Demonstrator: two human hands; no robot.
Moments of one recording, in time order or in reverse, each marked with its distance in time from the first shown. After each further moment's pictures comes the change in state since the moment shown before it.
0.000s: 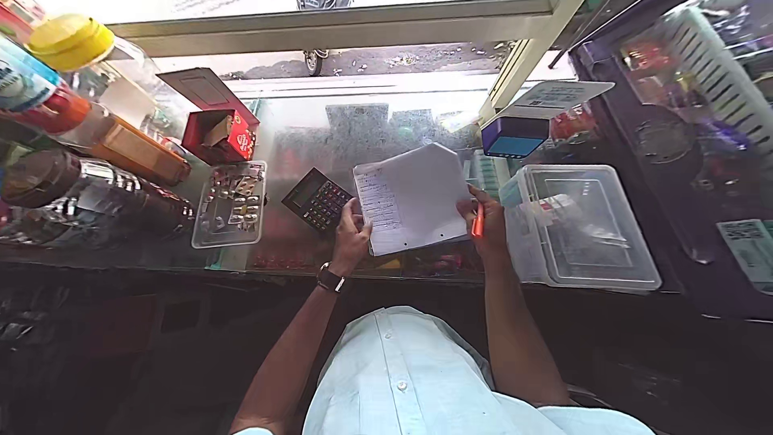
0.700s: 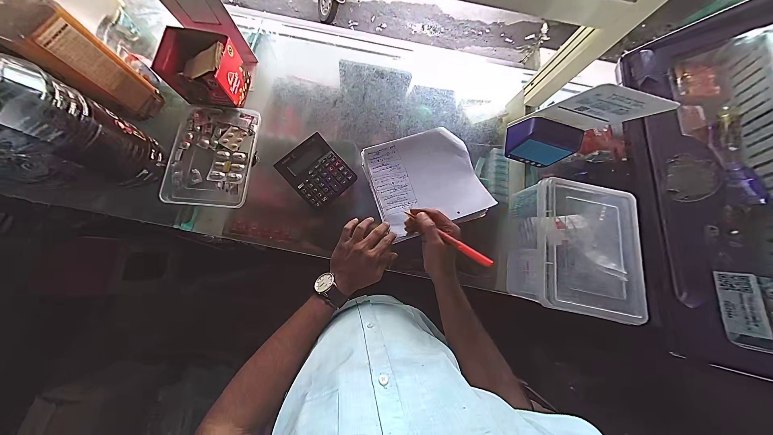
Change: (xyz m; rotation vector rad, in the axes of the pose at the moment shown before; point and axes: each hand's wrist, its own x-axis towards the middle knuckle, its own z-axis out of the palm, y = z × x) left_hand -0.053 -0.051 0.032 0.914 -0.021 0.639; right_hand -0.056 -0.037 0.080 0.583 -0.185 -0.022
